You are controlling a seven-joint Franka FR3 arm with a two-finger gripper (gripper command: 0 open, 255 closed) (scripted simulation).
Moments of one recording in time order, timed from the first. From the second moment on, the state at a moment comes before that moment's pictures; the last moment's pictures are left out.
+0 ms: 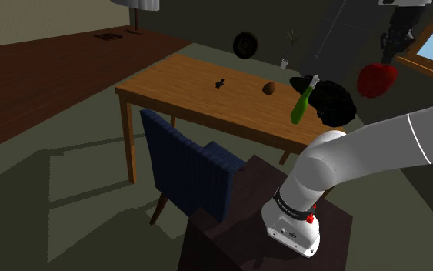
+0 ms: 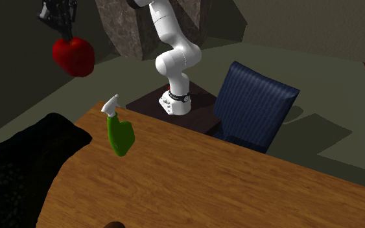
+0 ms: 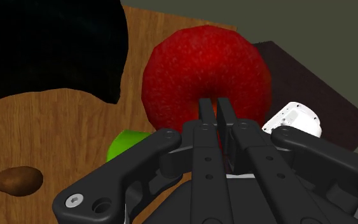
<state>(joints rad) -0.11 -0.65 -0.79 -1.64 -0.73 1.15 -1.71</state>
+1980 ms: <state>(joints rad) -0.20 -0.86 -0.88 -2.09 -0.85 1.41 -1.60</state>
